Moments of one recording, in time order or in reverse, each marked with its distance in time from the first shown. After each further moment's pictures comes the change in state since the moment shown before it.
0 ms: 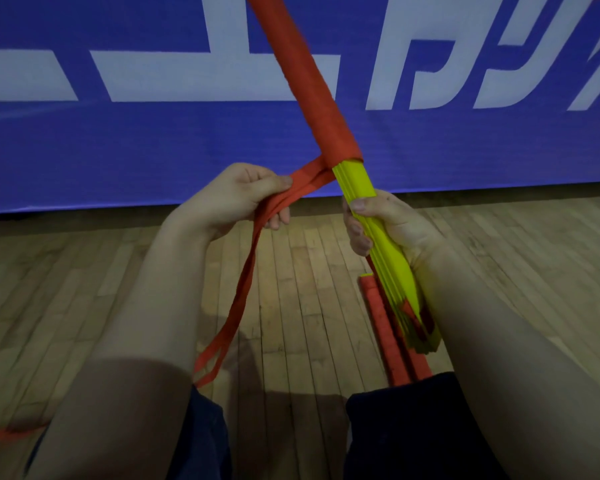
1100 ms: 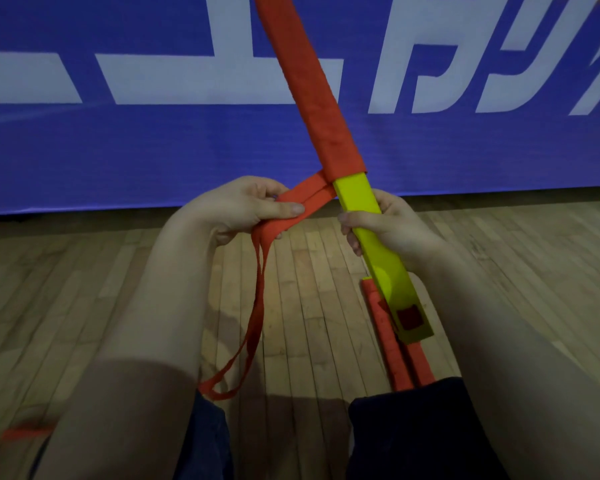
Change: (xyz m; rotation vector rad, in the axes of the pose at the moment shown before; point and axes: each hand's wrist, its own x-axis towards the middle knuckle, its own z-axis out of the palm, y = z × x) left_hand 0.000 -0.001 -0.003 -0.036 -0.096 -0.185; right_hand 0.007 0.006 -0.003 -0.324 0.324 -0.031
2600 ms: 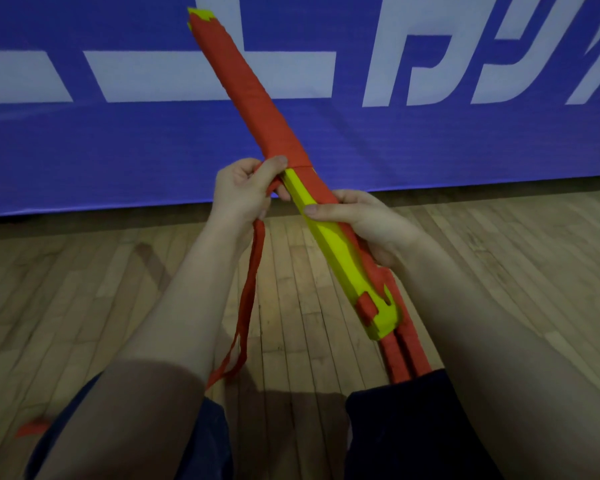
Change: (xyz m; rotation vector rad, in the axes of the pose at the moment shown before) left_hand 0.023 -0.007 0.034 -0.398 0.551 0.256; right_hand -0.011 -0.022 0.025 0.022 -0.133 0.193
